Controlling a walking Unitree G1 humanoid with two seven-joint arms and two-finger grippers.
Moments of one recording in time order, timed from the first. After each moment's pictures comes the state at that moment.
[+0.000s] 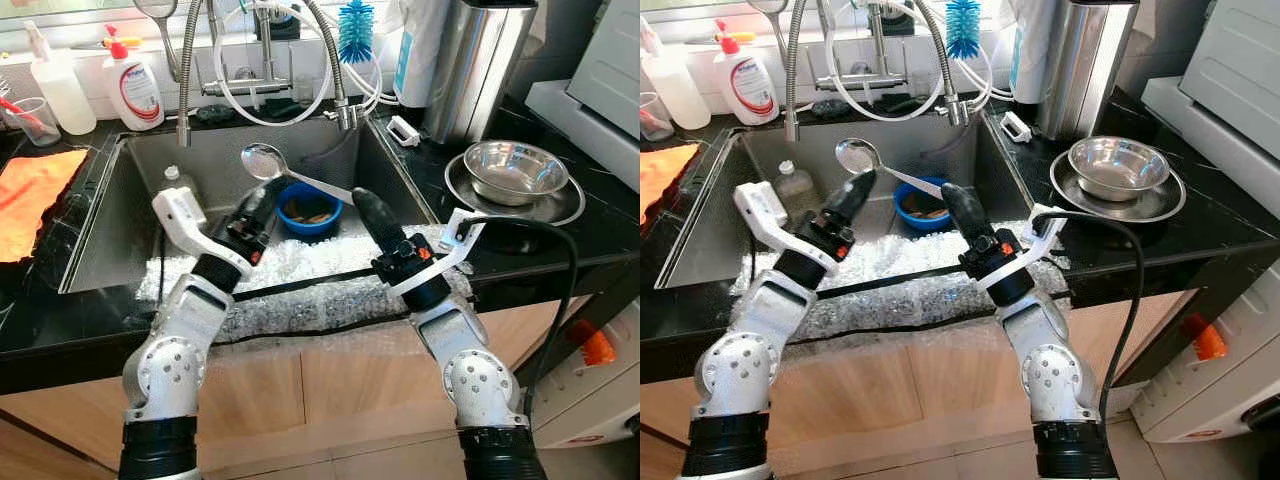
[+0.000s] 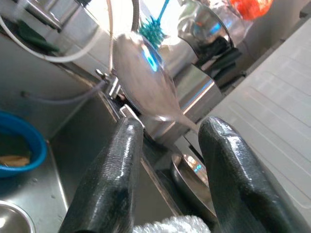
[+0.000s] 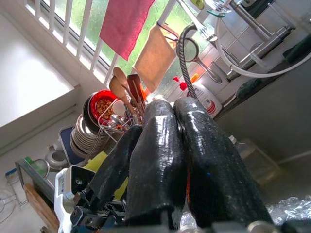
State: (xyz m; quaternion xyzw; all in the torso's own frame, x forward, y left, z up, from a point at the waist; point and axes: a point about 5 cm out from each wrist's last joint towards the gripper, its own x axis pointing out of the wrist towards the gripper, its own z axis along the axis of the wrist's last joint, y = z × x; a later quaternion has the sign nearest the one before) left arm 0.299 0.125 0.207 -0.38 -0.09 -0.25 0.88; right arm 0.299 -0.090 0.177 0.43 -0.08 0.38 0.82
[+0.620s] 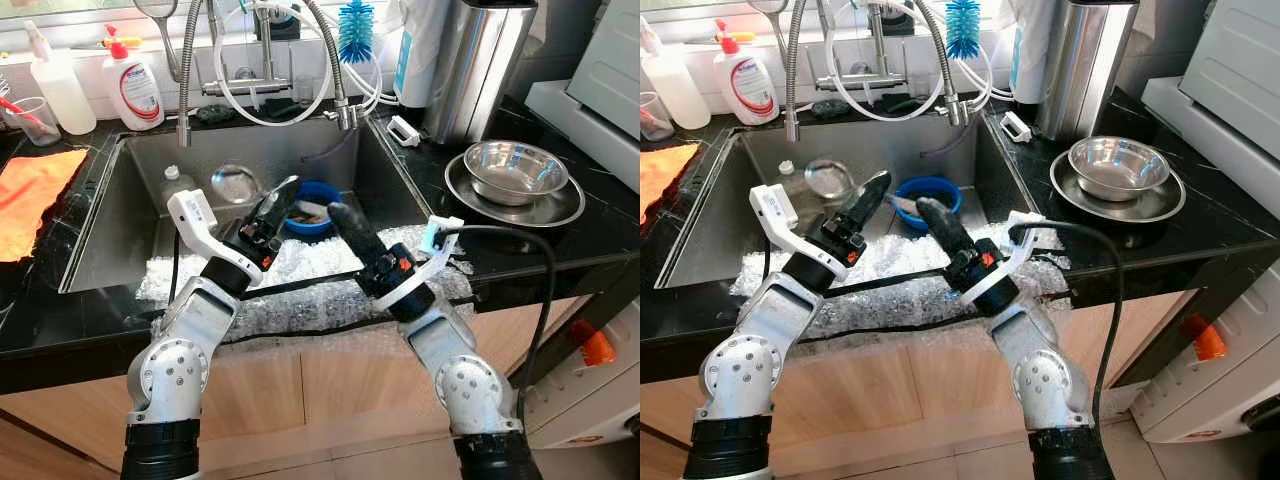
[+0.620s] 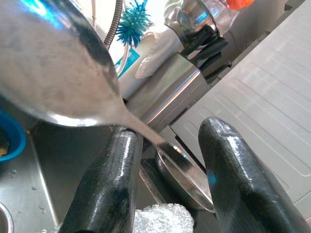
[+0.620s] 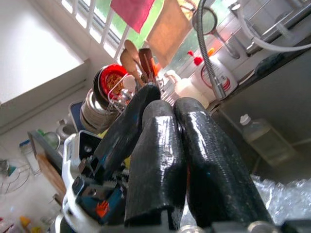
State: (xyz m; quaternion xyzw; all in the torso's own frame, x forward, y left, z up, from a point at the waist) left arm 0.295 0.117 0.208 -0.39 -0.08 -0.28 0.87; right arm 0.290 -0.076 0.169 0.40 -0.06 0.43 0.81
